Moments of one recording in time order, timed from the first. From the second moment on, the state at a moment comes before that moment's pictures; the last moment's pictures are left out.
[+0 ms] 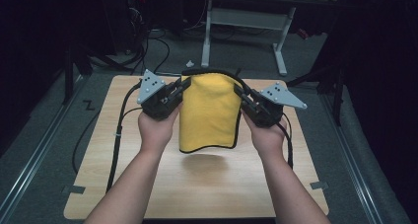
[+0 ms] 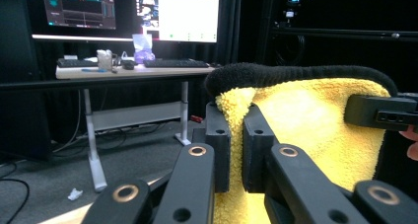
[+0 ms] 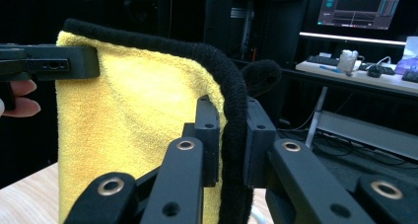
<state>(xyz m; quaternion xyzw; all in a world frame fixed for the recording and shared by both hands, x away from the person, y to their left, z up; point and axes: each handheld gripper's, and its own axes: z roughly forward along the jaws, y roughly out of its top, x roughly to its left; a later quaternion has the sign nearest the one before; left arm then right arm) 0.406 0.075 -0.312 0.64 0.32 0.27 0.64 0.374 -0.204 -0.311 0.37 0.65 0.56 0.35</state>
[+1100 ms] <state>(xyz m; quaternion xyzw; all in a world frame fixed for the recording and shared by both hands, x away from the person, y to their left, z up) 0.529 0.072 -0.348 0.70 0.36 0.24 0.57 0.497 -0.204 -0.328 0.38 0.69 0.50 0.35</state>
